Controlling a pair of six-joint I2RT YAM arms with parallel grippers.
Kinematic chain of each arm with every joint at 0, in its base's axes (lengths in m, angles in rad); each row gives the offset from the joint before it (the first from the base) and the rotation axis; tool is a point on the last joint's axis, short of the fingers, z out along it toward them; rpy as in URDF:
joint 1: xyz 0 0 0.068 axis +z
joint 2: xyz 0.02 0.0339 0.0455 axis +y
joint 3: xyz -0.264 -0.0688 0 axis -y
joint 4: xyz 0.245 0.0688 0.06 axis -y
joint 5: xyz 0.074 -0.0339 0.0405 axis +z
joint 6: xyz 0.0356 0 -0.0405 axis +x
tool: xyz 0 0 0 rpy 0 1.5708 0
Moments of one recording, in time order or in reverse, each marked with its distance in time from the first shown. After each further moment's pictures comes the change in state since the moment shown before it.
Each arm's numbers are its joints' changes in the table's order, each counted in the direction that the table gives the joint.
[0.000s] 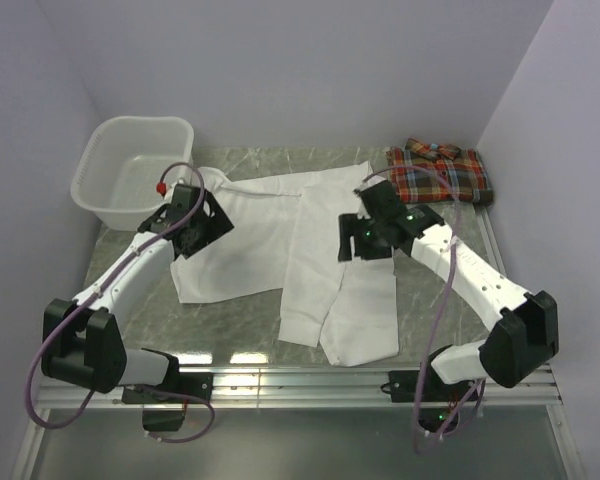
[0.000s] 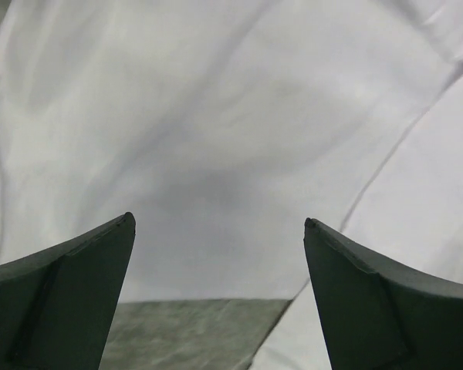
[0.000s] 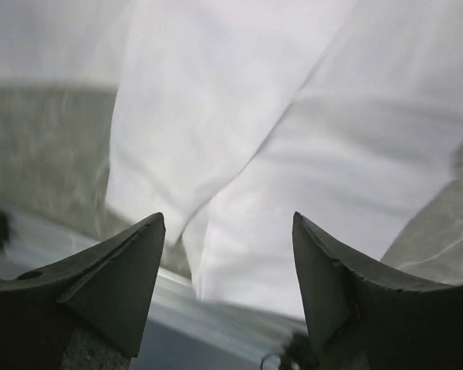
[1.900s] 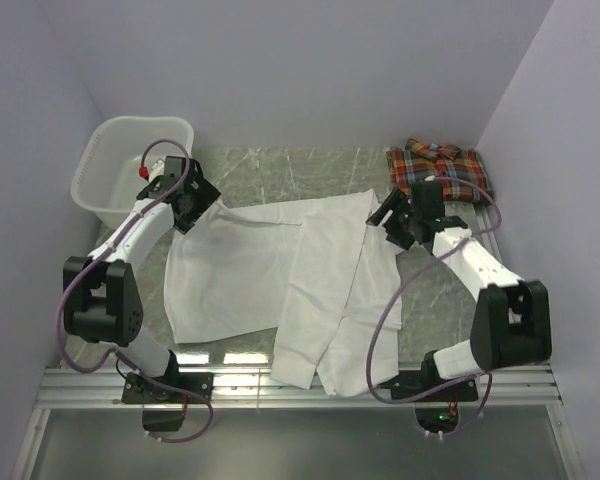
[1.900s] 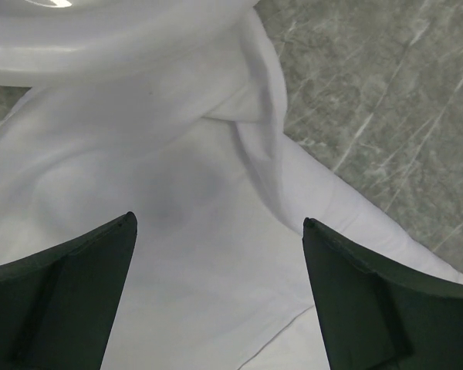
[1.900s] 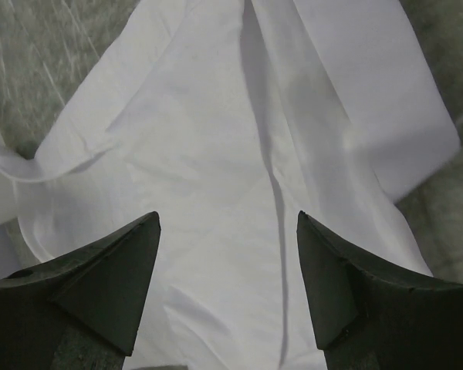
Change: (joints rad) left arm 0.134 0.259 0.281 0.025 0.026 -0.148; right arm -0.460 0.019 -0.257 0.523 0.064 0.378
